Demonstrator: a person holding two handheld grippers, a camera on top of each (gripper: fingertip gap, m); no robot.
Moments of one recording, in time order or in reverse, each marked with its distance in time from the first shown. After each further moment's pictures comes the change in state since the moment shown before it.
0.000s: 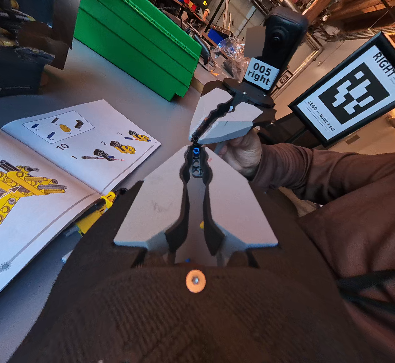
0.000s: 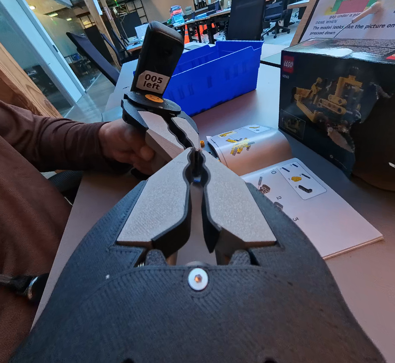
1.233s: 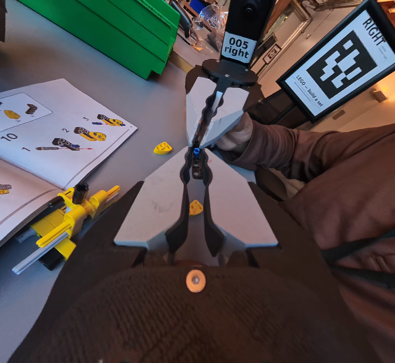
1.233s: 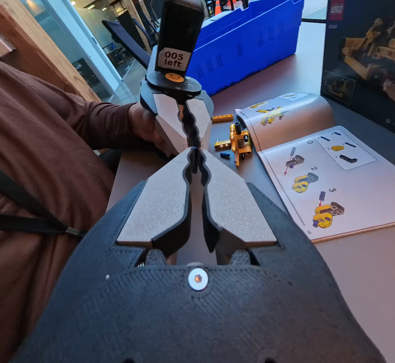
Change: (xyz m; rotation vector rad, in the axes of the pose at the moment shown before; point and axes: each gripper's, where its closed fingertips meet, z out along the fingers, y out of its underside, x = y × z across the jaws) left arm 0.021 0.022 0.006 -0.100 0.072 0.024; right arm -0.023 0.023 -0.020 -0.093 -0.150 0.108
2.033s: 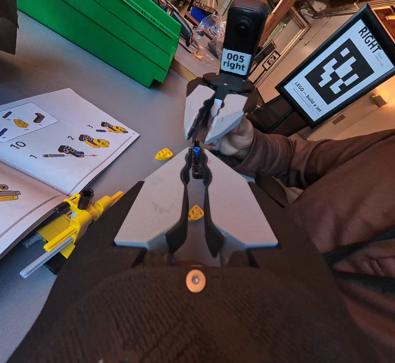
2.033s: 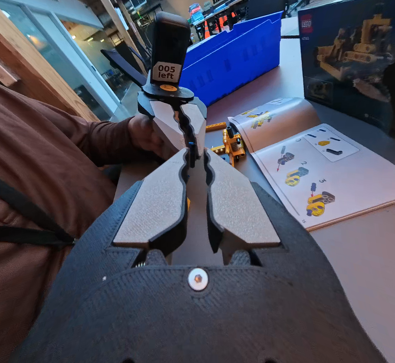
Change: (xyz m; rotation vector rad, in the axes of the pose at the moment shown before) left arm 0.000 -0.007 -0.002 0.027 0.000 0.003; right arm 0.004 -0.005 -0.011 0.084 0.027 0.052
